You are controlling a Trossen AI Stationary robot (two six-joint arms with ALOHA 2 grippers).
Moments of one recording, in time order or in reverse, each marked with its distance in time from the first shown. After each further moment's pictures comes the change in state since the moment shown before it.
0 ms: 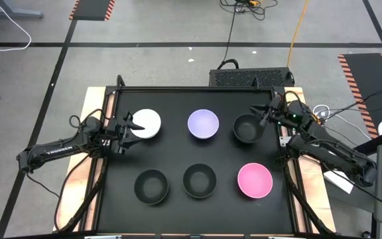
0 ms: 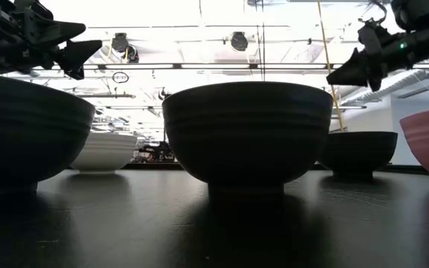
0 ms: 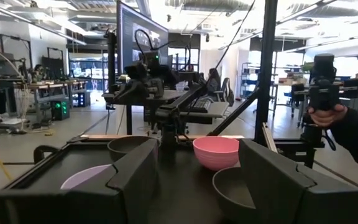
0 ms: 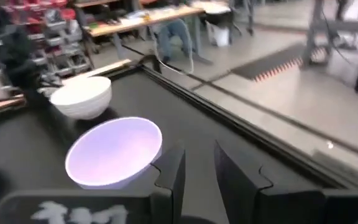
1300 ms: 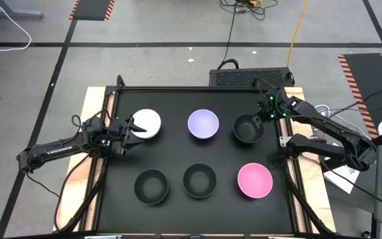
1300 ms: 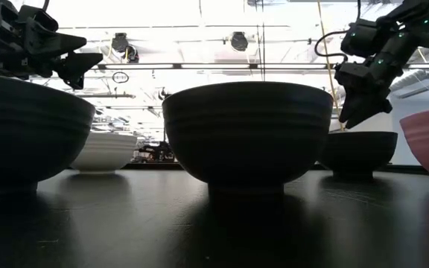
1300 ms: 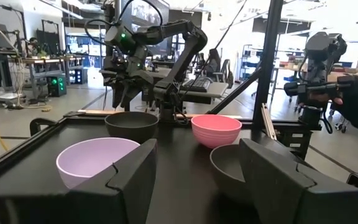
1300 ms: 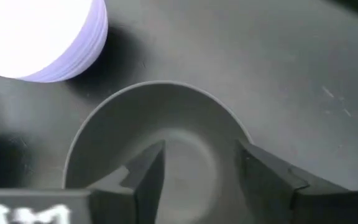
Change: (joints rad) left arm 0.000 0.000 0.000 -0.104 0.008 0.013; right arm -0.134 0.491 0.256 -0.473 -0.109 -0.003
